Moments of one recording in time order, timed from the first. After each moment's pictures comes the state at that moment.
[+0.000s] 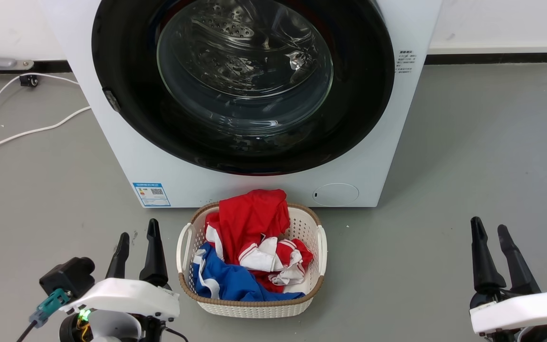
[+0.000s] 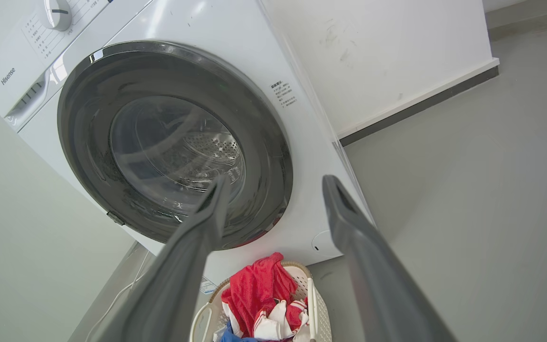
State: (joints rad) left arm -0.04 0.12 -0.10 0.05 -0.68 0.13 -0.10; right arm 0.03 -0.05 -0.08 0.03 0.58 0.13 -0.10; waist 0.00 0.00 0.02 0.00
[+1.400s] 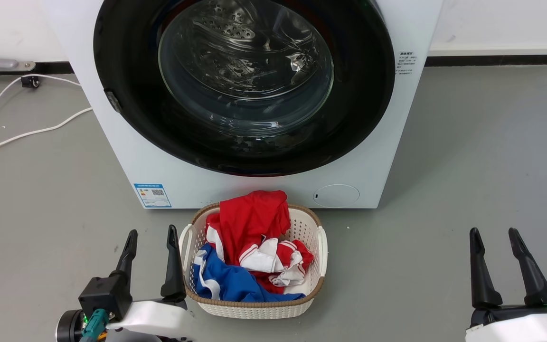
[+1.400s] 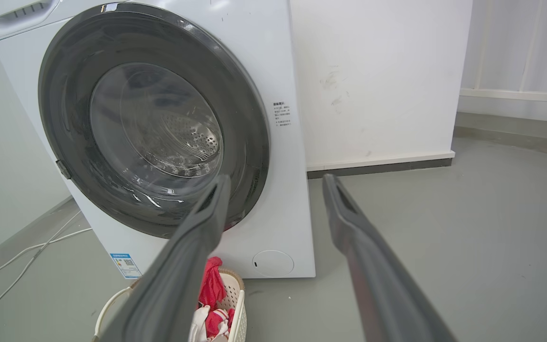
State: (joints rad) left arm 0.02 0.13 -0.17 0.01 -0.30 0.14 -0.21; right arm 0.11 -0.05 -0.08 -0.05 0.20 0.13 -0.20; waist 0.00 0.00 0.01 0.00
